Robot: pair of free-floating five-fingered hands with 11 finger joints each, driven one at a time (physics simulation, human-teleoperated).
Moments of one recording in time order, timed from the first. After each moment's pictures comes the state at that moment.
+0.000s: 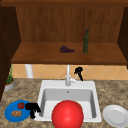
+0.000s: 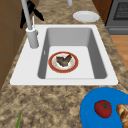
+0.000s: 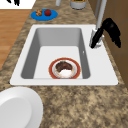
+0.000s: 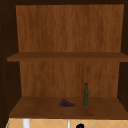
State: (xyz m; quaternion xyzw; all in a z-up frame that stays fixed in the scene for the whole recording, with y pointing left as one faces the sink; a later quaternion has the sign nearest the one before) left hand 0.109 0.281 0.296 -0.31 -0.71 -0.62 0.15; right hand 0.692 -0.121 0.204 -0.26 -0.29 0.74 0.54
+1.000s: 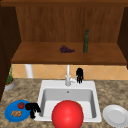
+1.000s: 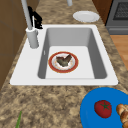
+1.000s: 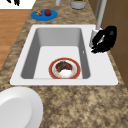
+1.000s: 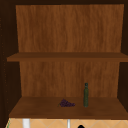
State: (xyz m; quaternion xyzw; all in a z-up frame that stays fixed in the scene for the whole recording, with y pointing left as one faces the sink) left hand 0.109 0.281 0.296 -0.31 -0.71 -0.62 0.15; right hand 0.722 -0.121 0.178 -0.07 -0.02 0.73 0.68
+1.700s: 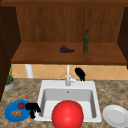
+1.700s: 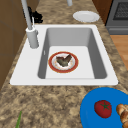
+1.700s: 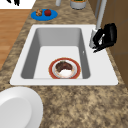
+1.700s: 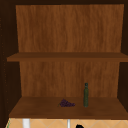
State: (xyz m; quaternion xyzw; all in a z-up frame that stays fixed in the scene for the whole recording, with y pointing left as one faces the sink) left hand 0.109 0.281 0.296 -0.31 -0.71 -0.62 0.15; right hand 0.723 -0.086 0.177 -0.28 0.20 0.69 0.63
